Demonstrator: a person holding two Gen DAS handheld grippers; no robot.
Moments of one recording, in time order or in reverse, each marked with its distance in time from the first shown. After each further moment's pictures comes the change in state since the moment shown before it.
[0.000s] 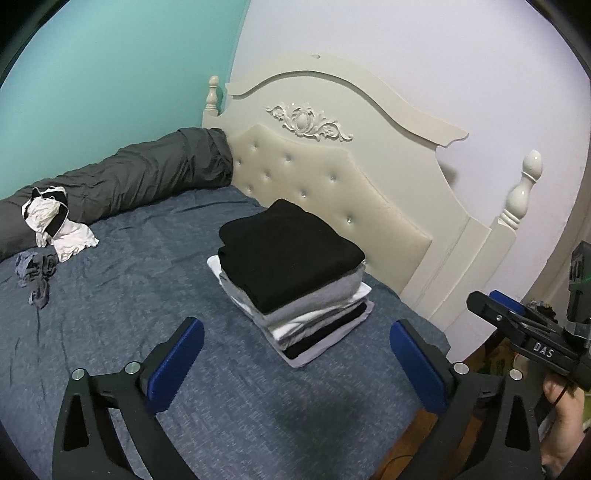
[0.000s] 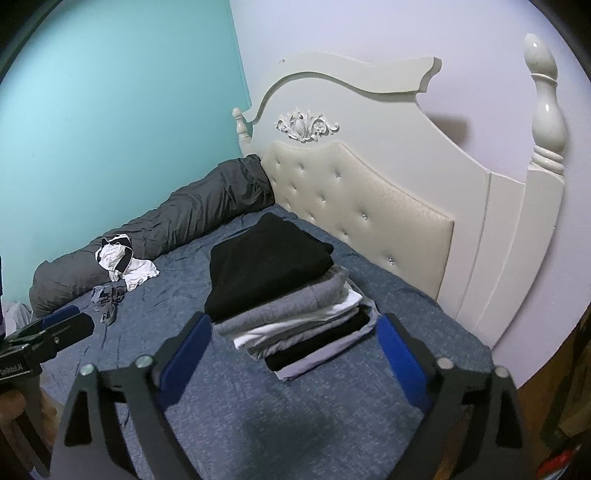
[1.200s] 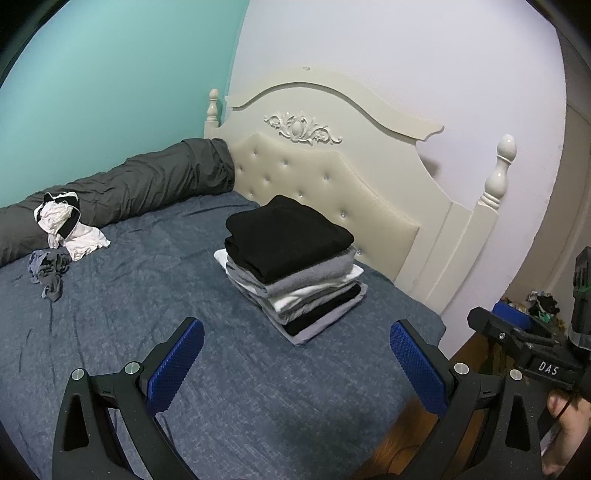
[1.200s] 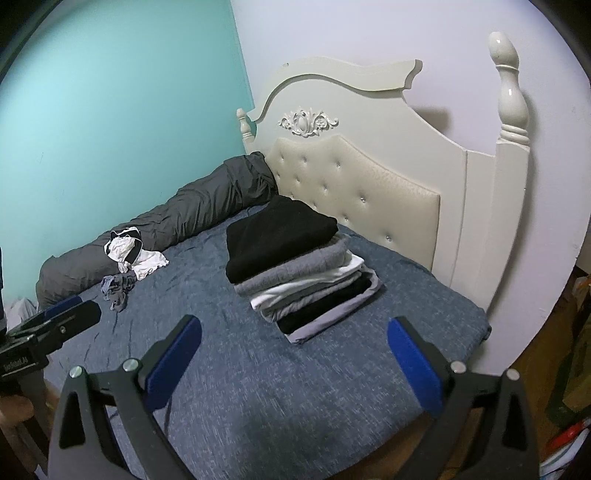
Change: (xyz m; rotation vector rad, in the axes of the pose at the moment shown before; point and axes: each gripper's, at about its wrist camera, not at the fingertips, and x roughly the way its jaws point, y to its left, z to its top) left arm -0.061 -0.014 -0.058 0.045 -0.047 0.010; right arm -0.063 0.024 -0.067 0.015 -0.013 -0.009
